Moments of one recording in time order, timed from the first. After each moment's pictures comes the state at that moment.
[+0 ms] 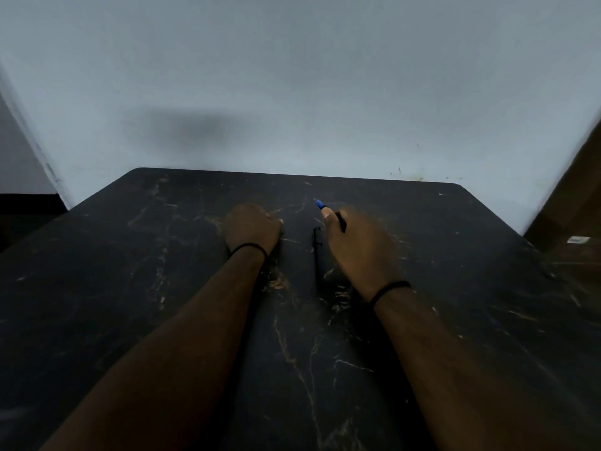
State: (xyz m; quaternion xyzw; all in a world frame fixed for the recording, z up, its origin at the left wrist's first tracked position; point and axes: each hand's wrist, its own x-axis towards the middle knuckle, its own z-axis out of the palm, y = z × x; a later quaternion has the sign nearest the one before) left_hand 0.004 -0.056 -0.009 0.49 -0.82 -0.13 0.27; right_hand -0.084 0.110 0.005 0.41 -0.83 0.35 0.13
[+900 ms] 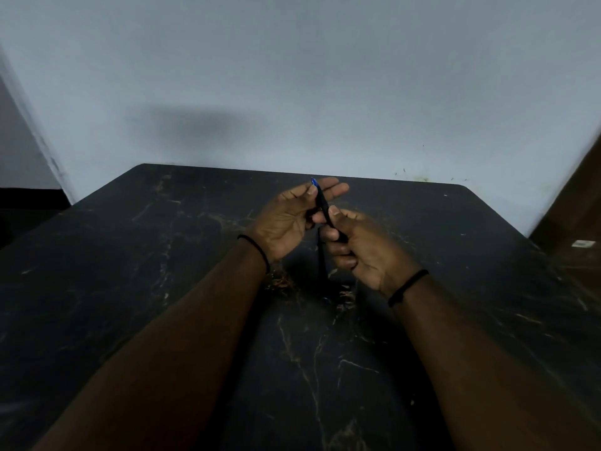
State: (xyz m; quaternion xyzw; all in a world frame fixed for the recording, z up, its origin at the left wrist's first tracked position) left_hand -0.004 -0.022 0.016 -0.03 -0.54 -0.81 0.23; right_hand -0.079 0.116 0.023 0.31 -0.54 0.66 -0.43
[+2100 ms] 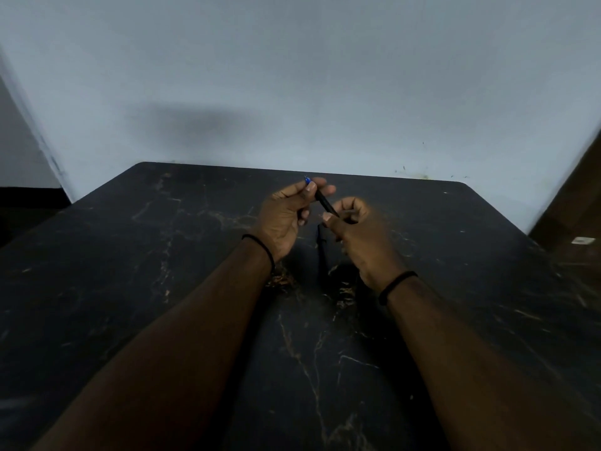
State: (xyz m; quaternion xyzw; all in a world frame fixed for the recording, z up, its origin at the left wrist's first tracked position) left_hand -0.010 -0.023 0.005 0.08 -0.56 -0.75 0.34; right_hand -0.074 0.110 0.016 0.35 -0.68 0.63 -0.14
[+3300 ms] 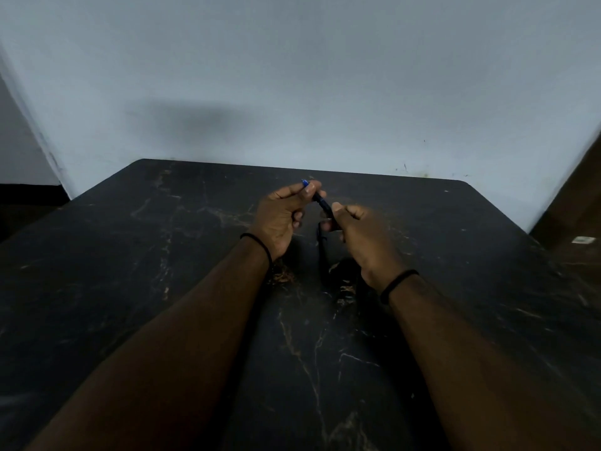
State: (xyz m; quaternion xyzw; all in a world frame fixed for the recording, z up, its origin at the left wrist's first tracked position) left_hand -0.007 -0.025 0.000 0.14 -0.56 -0.74 0.36; right_hand -0.076 0.108 0.012 0.33 -0.72 0.60 -0.15
